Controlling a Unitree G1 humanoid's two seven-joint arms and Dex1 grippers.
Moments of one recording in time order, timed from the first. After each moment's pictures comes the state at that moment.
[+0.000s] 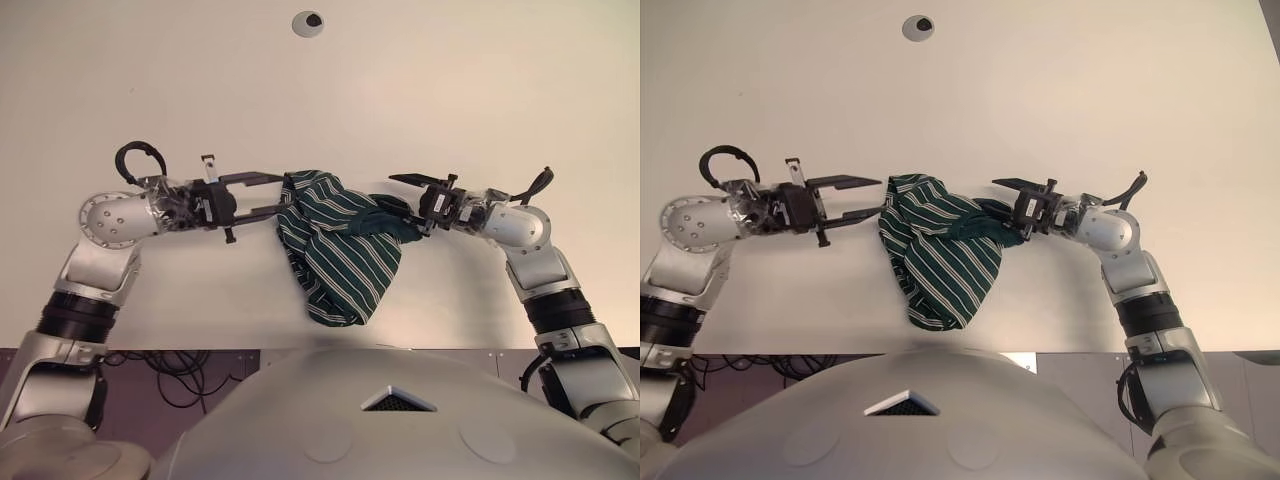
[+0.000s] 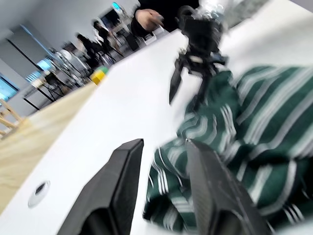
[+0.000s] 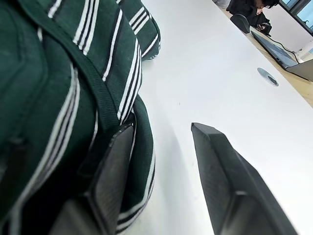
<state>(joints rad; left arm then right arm) -0.05 0.77 -0.27 0.02 -0.30 -0.47 -0.96 -0.06 -0.53 0.27 0.23 -0.05 -0.41 0.80</state>
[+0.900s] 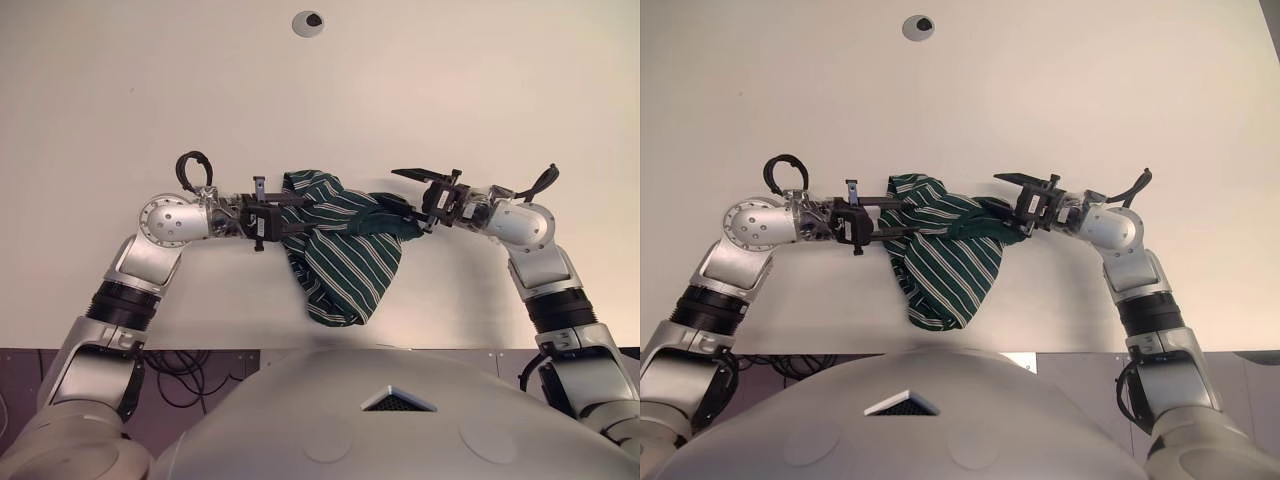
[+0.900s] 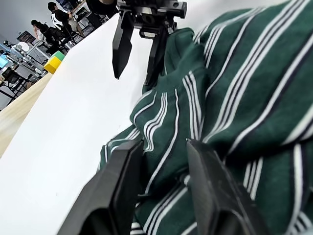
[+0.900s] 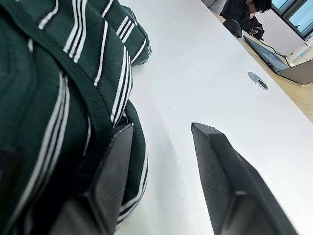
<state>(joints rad) -0.10 0.66 -0.35 0.11 -0.02 -0.49 -1.00 -0.06 -0.52 0.25 0.22 -0.05 -0.41 0.80</state>
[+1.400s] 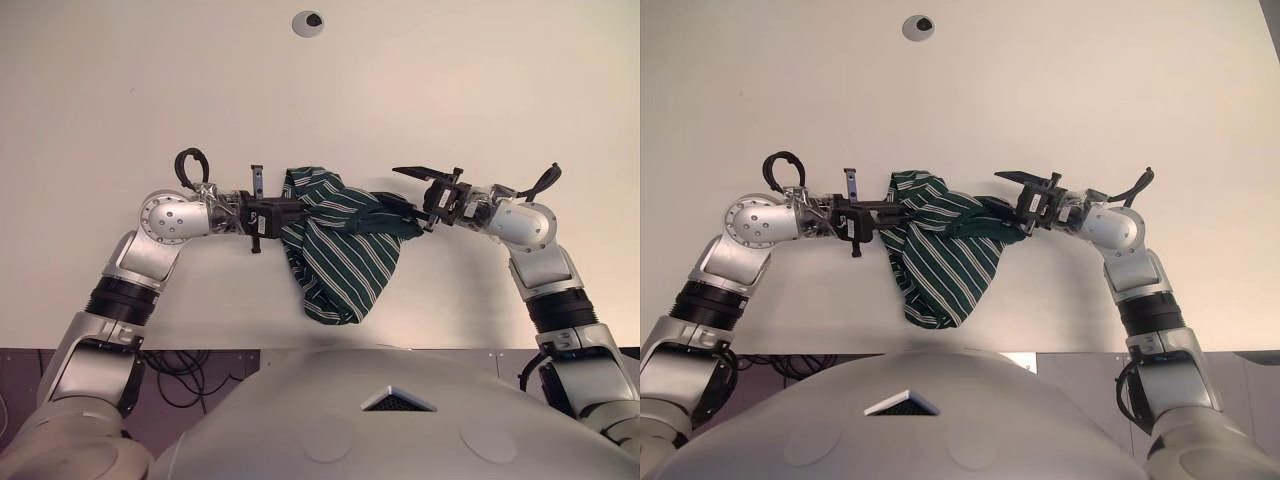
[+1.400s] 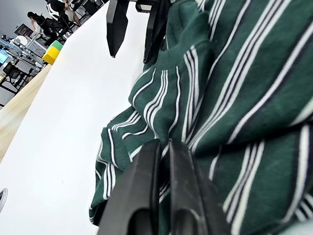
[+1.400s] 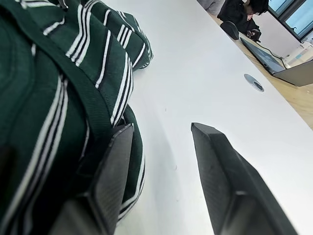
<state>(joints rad) -0.12 0.66 -0.35 0.15 0.04 -0.51 -0.97 -0.06 -0.52 0.24 0.21 -0.05 -0.42 0.79</state>
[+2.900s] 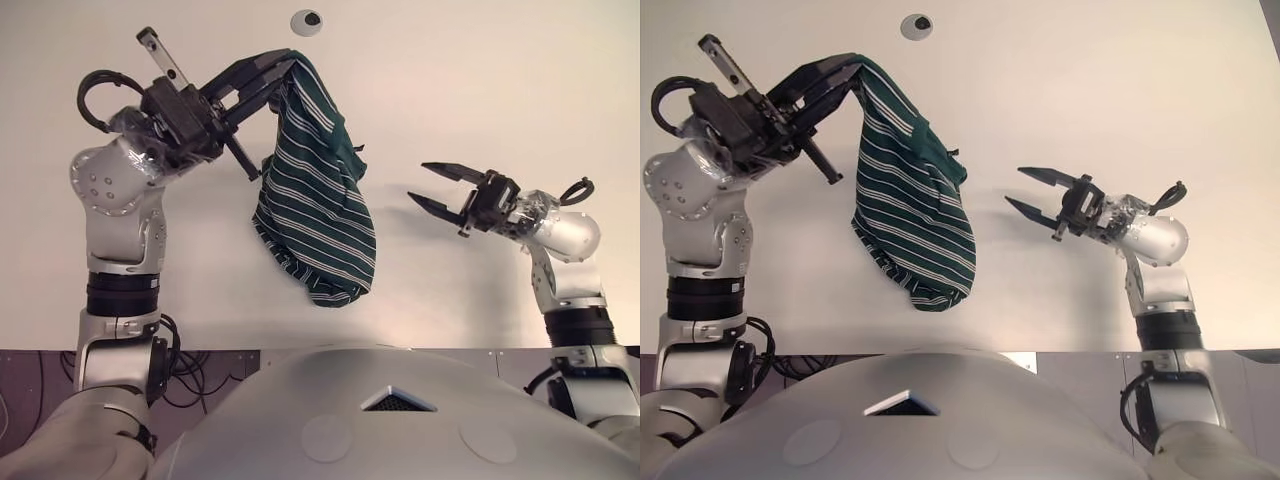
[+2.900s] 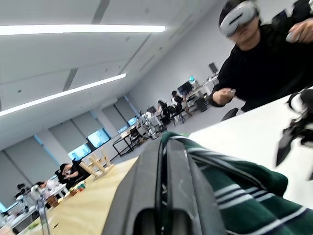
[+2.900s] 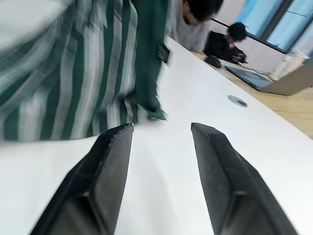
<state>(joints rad) -0.15 0.51 -0.03 -0.16 -0.39 -0.37 -0.87 -0.01 -0.51 0.10 0.19 0.23 -0.46 0.97</state>
